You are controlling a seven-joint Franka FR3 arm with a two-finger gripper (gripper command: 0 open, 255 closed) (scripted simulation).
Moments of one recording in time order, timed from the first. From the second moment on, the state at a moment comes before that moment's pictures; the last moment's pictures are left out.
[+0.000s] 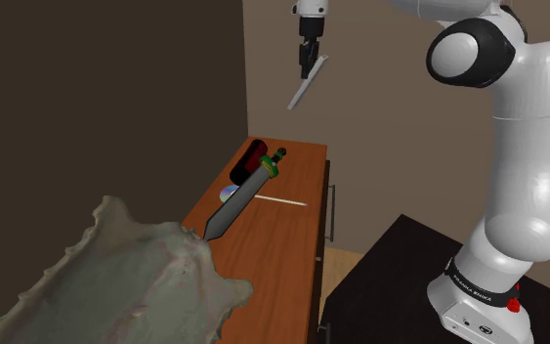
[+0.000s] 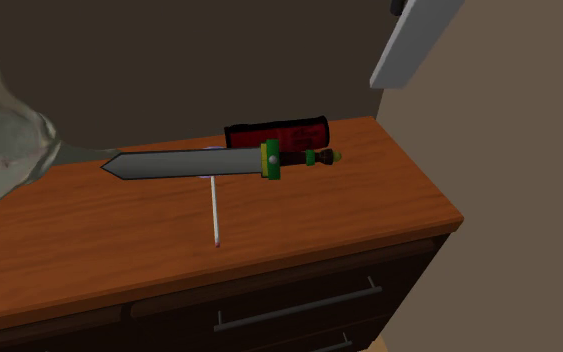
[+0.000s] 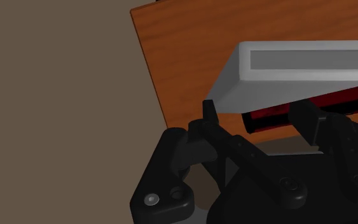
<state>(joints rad) -0.03 0.38 -0.11 -1.01 0.03 1.39 -0.53</state>
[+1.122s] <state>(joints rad) 0.18 0.04 0.01 -1.46 -0.01 1.51 -0.22</state>
